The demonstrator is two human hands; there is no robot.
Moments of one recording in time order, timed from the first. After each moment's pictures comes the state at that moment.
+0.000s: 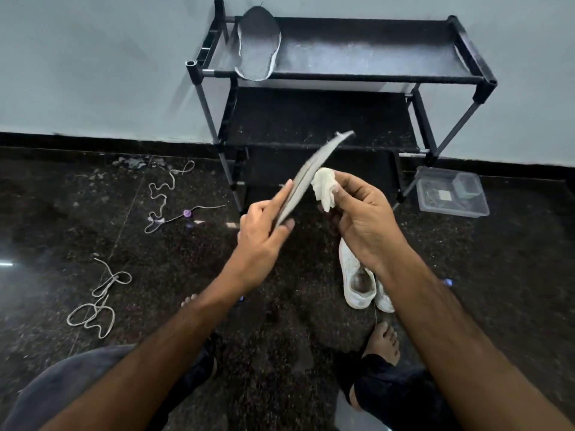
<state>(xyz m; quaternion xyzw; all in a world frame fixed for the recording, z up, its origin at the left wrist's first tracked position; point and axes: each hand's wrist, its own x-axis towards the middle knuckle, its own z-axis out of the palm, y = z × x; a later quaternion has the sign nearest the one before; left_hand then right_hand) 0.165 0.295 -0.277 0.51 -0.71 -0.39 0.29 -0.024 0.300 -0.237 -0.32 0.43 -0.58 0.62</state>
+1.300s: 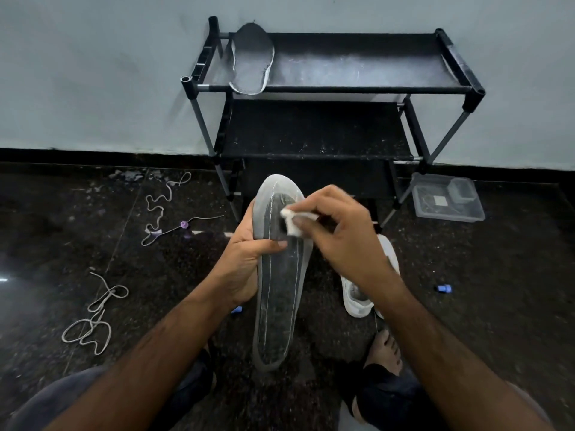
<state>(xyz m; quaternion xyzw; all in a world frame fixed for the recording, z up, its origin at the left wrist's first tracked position) 0.167 0.294 -0.256 0.32 -0.39 -0.76 0.41 -0.012 0.311 -0.232 -0.69 0.52 -0.44 0.26</state>
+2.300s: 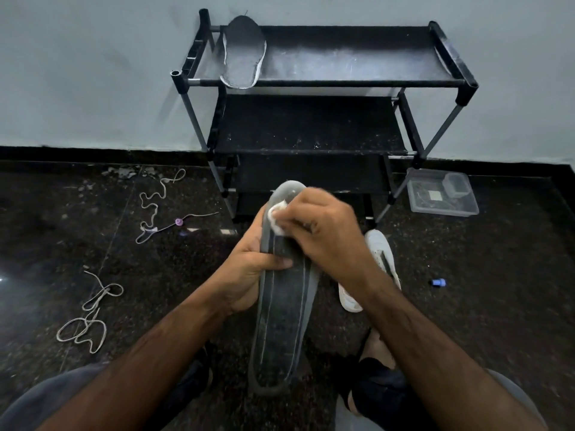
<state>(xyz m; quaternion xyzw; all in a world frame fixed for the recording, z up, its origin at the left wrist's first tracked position) 0.159 0.307 -0.257 0.24 -0.41 -0.81 0.35 -0.001 0.310 -0.232 -0.75 0.51 -0.40 0.12</state>
